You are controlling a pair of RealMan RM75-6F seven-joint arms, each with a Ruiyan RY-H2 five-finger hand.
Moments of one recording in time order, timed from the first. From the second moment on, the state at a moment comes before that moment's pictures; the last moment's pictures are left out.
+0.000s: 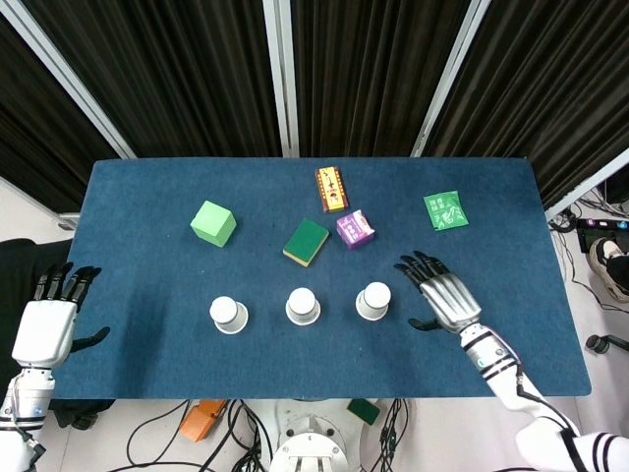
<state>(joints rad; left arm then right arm) -0.11 -1.21 -0.05 -1.56 1.51 1.48 0.17 0.47 -1.34 0.14 -1.67 -1.43 1.00 -0.19</state>
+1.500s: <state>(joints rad) -0.11 -1.23 -0.04 -1.49 1.51 1.48 0.12 0.67 -1.56 0.16 -1.65 -1.26 0.94 -0.35</state>
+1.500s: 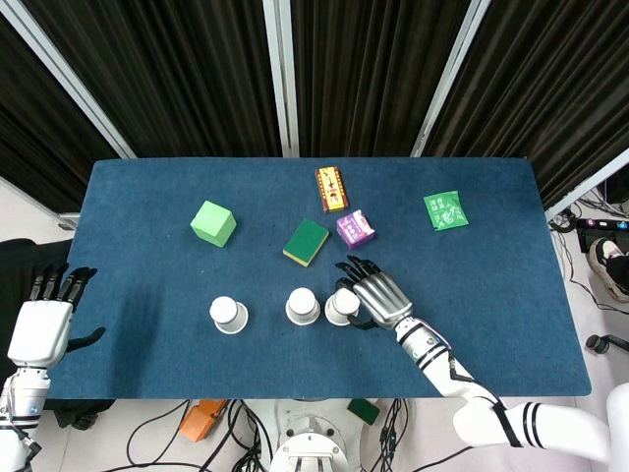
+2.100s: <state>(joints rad) -0.11 -1.24 -0.04 -1.45 1.51 1.48 0.08 0.71 -1.63 0.14 -1.60 -1.23 0.94 -0.40</state>
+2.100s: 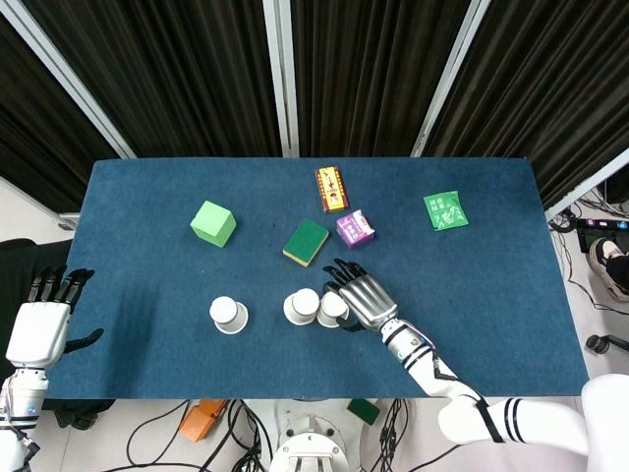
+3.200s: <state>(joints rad) -0.34 -1.25 -0.01 -1.61 1.63 1.20 0.07 0.44 -1.15 0.08 -1.85 -1.41 1.32 -0.21</state>
